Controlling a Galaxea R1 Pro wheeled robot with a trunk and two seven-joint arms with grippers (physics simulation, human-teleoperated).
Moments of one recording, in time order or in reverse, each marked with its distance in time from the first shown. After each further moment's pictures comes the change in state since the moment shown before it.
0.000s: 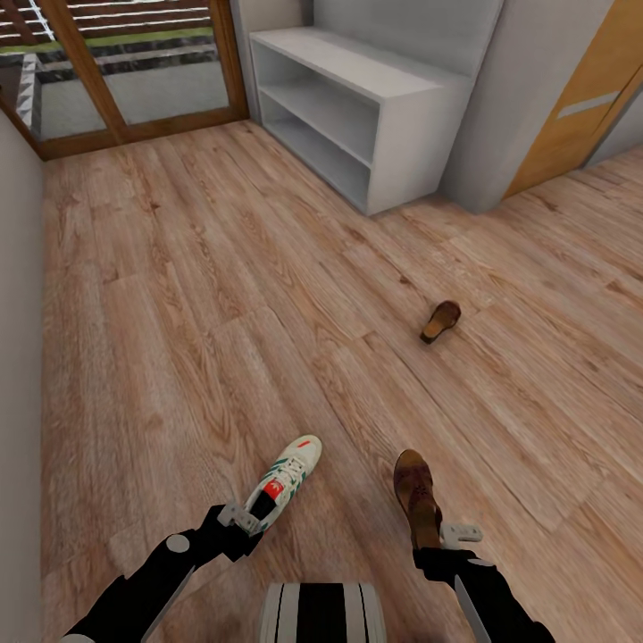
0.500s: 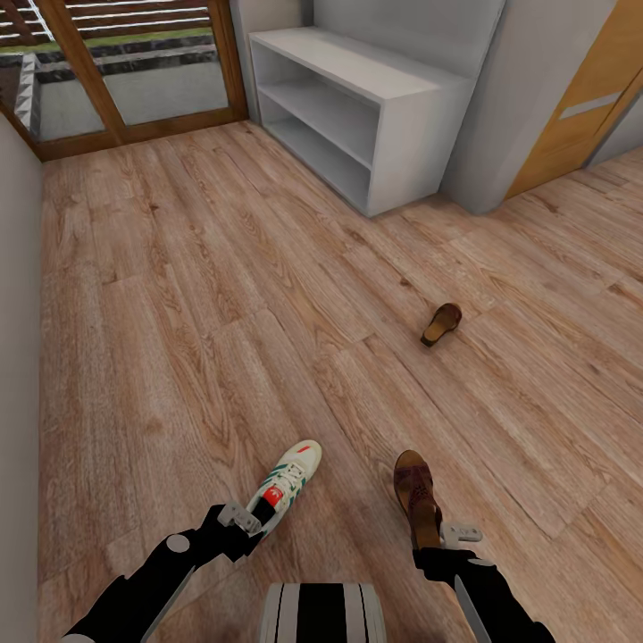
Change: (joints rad) left arm 0.000 0.000 0.000 0.000 0.000 0.000 0.000; right arm 0.000 0.000 0.000 0.000 0.000 0.000 0.000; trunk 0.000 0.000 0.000
